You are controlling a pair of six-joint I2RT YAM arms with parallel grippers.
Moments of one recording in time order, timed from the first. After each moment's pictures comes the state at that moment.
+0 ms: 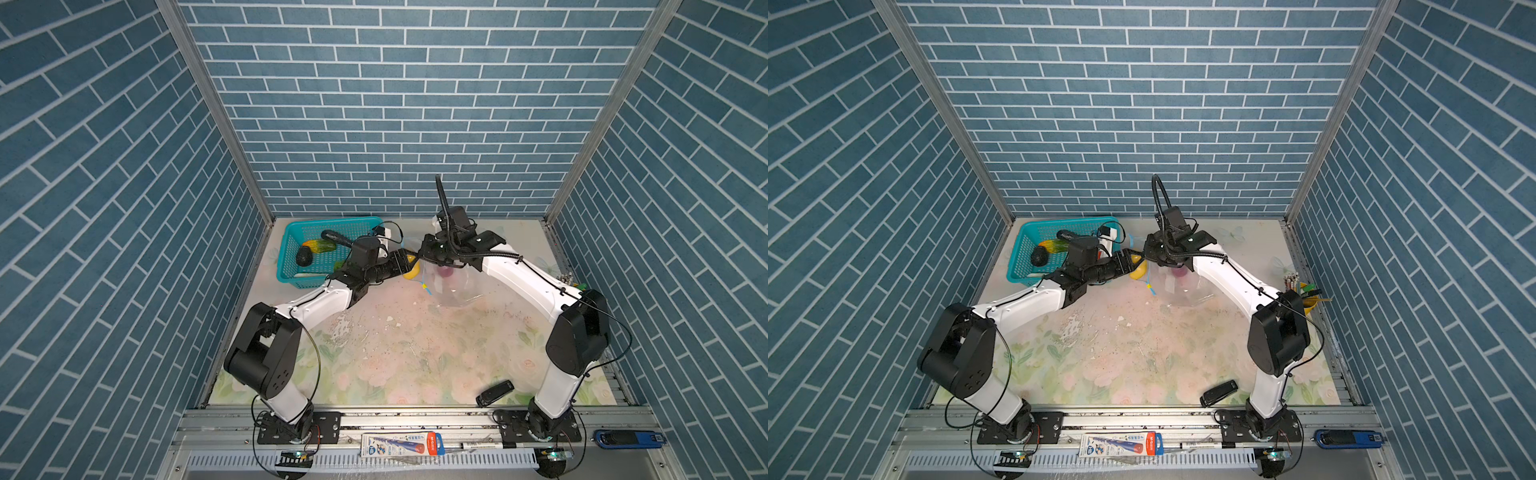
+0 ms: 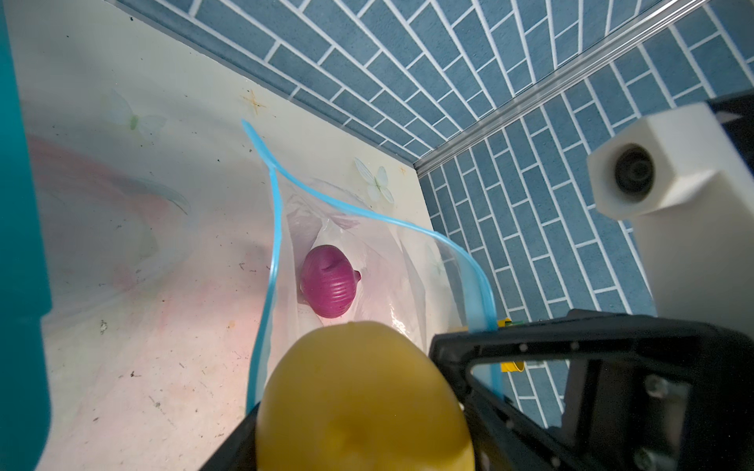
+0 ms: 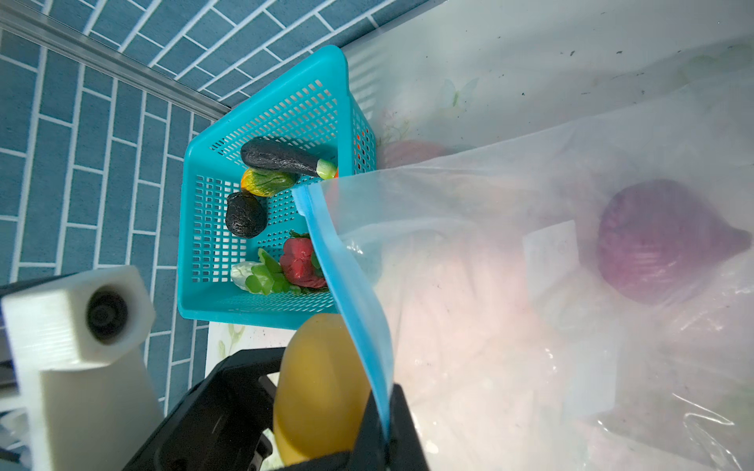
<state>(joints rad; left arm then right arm) -0.50 1.63 1.04 0.18 0.38 -0.79 0.65 1.79 1.63 -0.60 -0.17 0.73</state>
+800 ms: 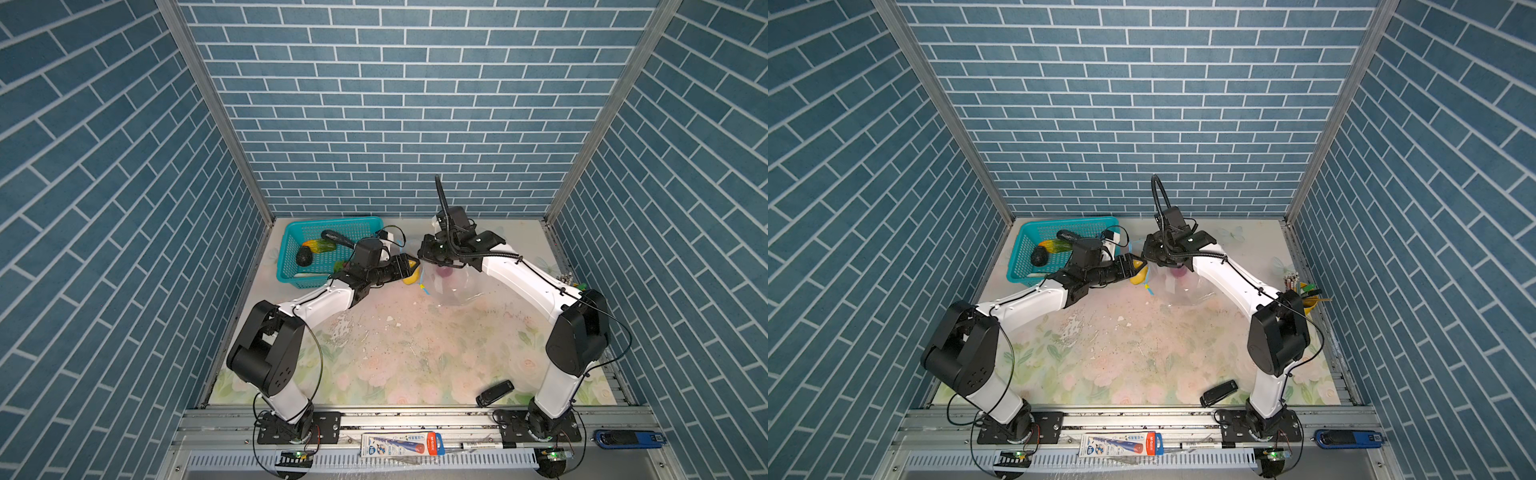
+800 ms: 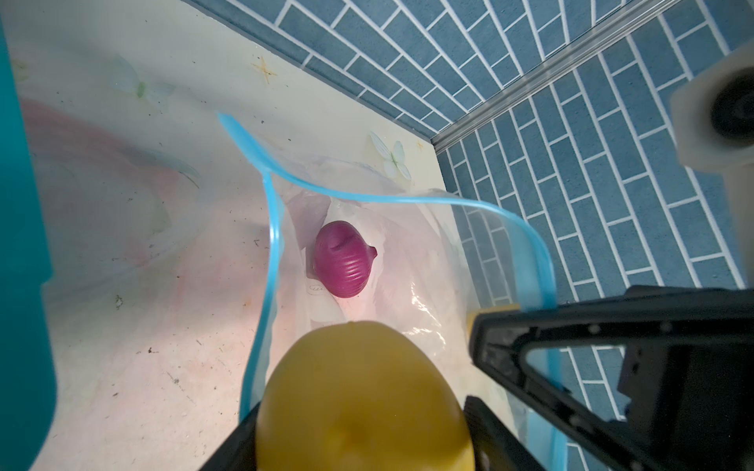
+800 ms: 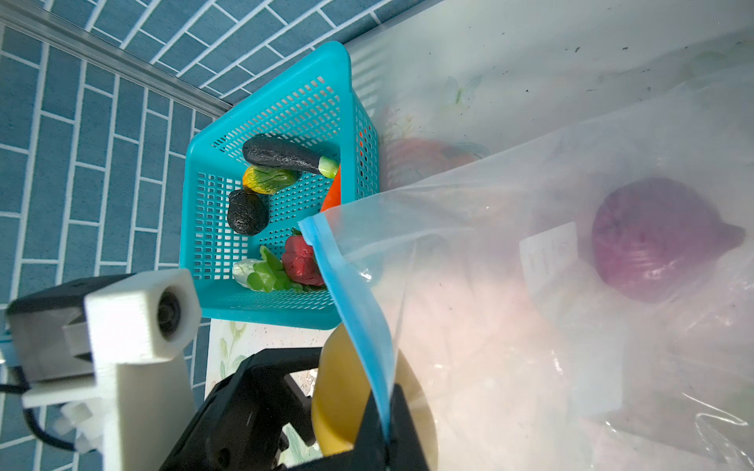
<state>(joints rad) -0.51 1.65 1.04 0.13 0.38 -0.75 0.65 1.79 1.63 -0.60 -0.17 0.73</state>
